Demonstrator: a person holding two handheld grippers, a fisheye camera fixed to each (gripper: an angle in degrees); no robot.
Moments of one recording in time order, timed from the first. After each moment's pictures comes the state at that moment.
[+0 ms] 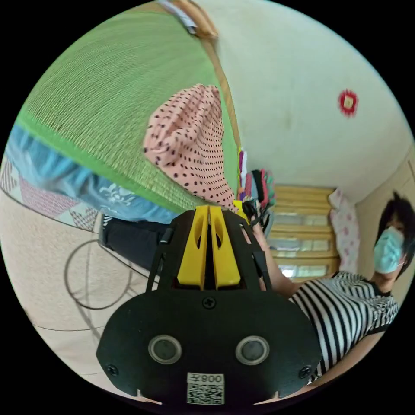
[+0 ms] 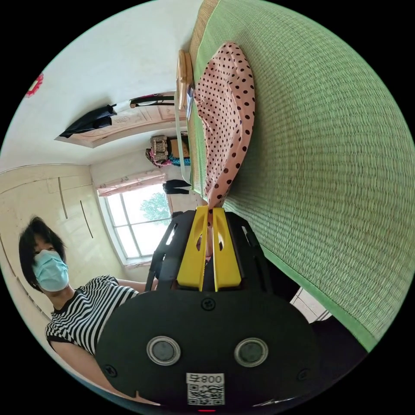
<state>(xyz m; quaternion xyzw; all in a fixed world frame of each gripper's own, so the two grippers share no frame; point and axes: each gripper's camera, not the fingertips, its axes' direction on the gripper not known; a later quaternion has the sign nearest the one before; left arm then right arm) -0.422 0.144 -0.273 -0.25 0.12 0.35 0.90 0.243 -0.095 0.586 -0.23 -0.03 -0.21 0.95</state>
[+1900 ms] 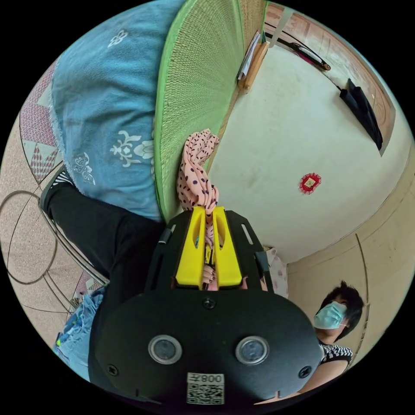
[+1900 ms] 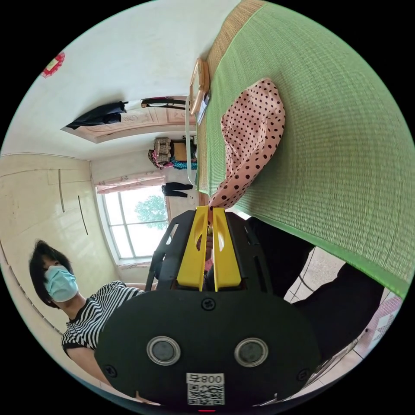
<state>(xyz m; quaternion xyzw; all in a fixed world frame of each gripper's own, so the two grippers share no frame) -0.373 0.060 -0.450 -0.21 0.32 0.09 0.92 0.162 0.126 0.607 -0.20 -0.02 -0.23 0.95</state>
